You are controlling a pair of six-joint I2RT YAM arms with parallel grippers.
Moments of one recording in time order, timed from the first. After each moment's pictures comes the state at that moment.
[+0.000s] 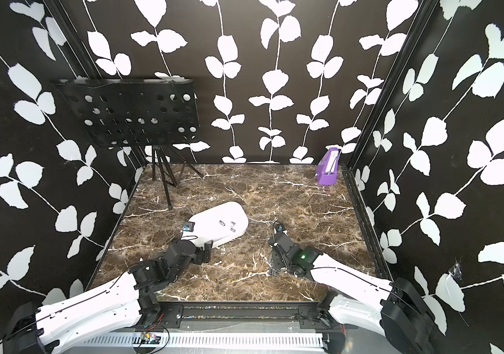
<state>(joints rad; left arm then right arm) -0.95 0.81 0.42 -0.29 -0.52 -0.47 0.83 1.09 0.57 -0.53 0.27 0.47</state>
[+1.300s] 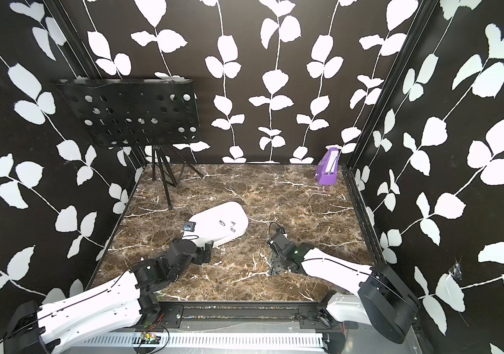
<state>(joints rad) -0.95 0.82 0.43 -0.29 -0.52 -0.47 0.79 1.25 0.56 -0.52 0.21 0.50</state>
